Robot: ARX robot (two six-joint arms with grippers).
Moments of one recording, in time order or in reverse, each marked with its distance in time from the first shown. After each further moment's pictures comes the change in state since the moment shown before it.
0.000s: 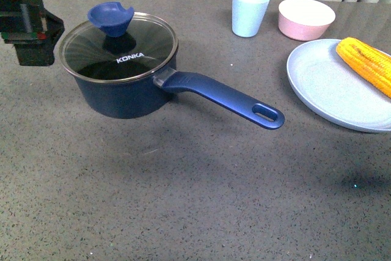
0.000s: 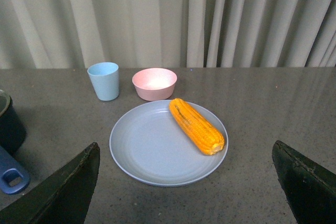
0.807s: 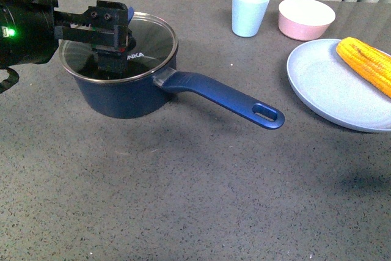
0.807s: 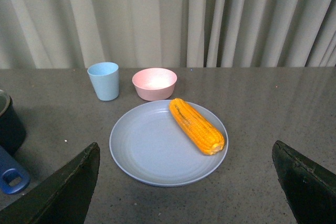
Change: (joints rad) left arm -0.073 0.236 0.155 0.070 0.060 0.063; right arm 0.000 0.000 0.000 0.000 0.000 0.000
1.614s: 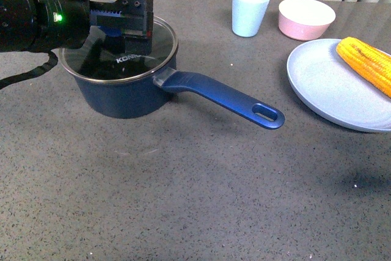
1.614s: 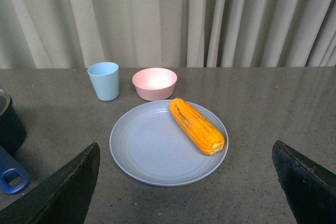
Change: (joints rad) left arm -0.024 0.133 0.156 -0.007 -0.035 -0.039; right arm 0.000 0.000 0.000 0.000 0.000 0.000
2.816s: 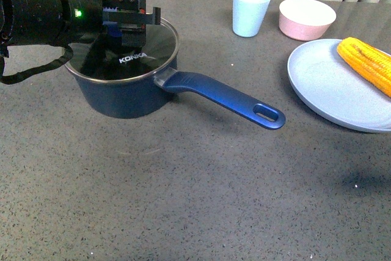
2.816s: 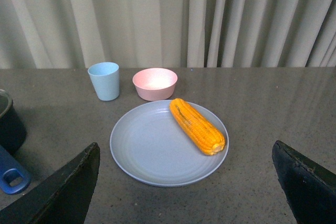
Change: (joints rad) left arm -0.003 0.079 0.082 -0.018 -0.047 -0.026; right arm 0.000 0.000 0.000 0.000 0.000 0.000
